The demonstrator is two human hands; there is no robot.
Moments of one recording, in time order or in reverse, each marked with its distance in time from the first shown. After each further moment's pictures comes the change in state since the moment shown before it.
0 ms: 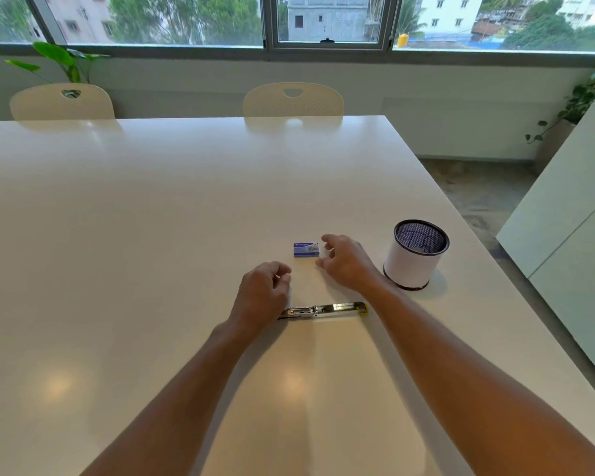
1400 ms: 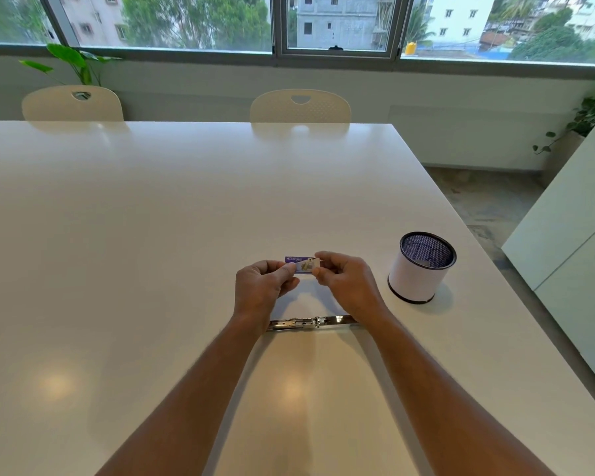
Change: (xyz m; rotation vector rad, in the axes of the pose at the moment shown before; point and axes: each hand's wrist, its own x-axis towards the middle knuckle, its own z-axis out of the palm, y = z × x) left_hand 0.017 0.007 0.002 -0.849 0.118 -0.401; right_hand -0.027 -0.003 0.014 0.511 0.139 -0.008
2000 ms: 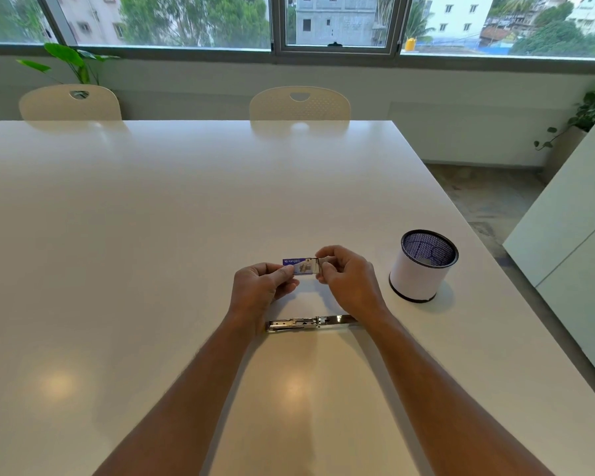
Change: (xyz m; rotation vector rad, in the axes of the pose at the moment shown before) left_hand 0.004 -0.001 -0.009 -0.025 -0.076 -0.090; right_hand -0.006 -0.004 -0.001 -0.011 0.043 -0.041
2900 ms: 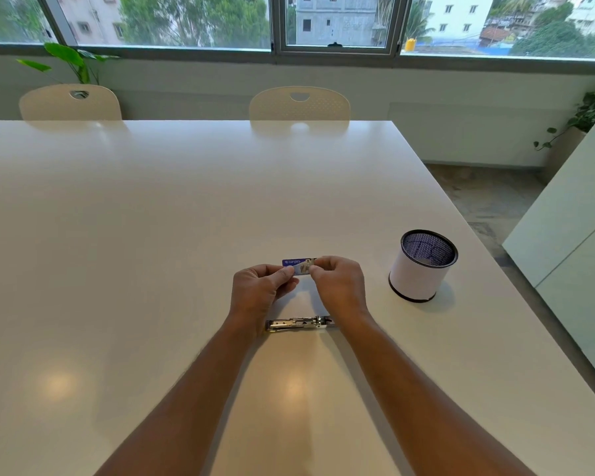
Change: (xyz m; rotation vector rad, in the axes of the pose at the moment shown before) left_hand -0.001 -0.006 0.001 -0.051 0.032 0.018; right_hand -0.002 -0.012 0.028 0.023 0.146 0.206
